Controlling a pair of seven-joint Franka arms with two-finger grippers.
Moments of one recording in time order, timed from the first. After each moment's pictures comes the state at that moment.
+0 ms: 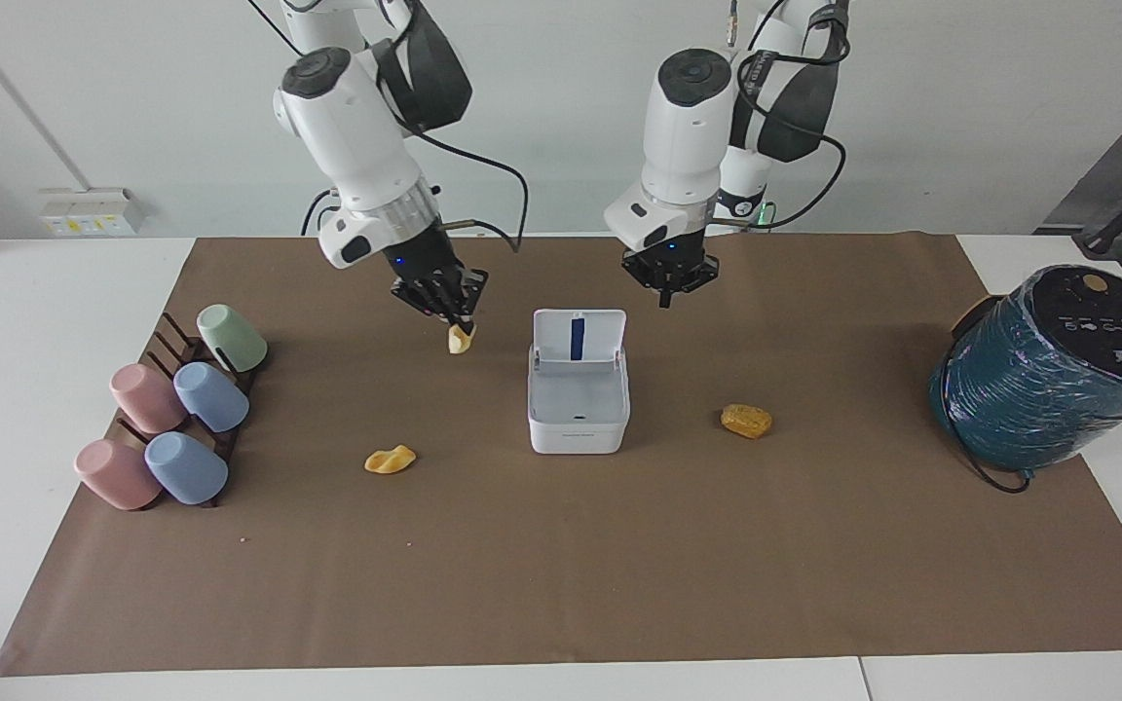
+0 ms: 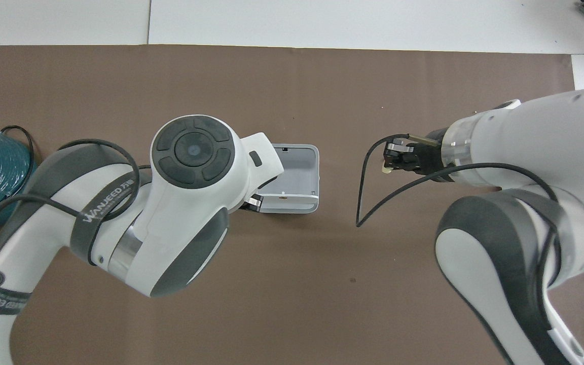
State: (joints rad) left arm -0.52 0.04 -0.02 -1.76 0.06 1.77 -0.28; right arm 0.42 0.07 -0.03 -1.83 0.26 2.15 0.57
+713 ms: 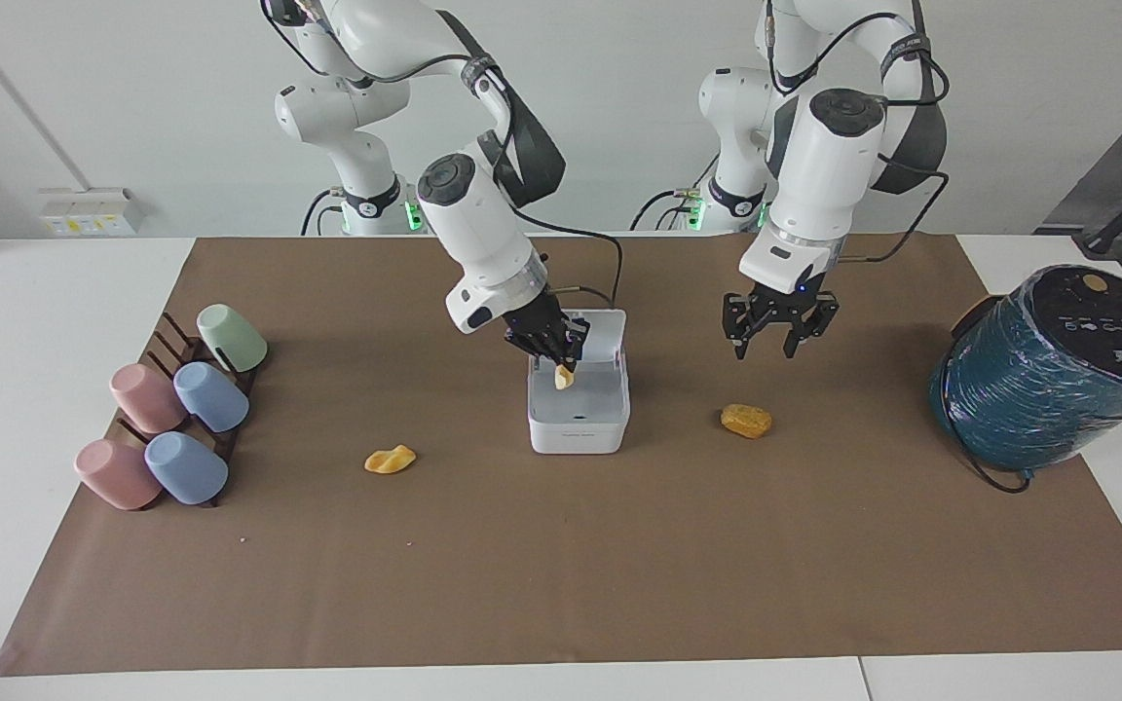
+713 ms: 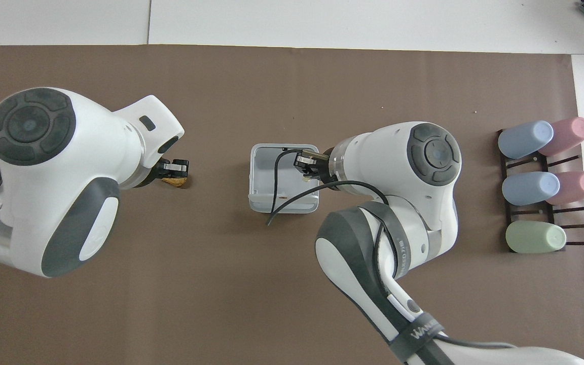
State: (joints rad) left arm -0.30 0.04 -0.01 -1.95 0.06 2.17 -0.28; right arm 0.55 0.27 -0.03 -1.83 0.42 2.36 0.62
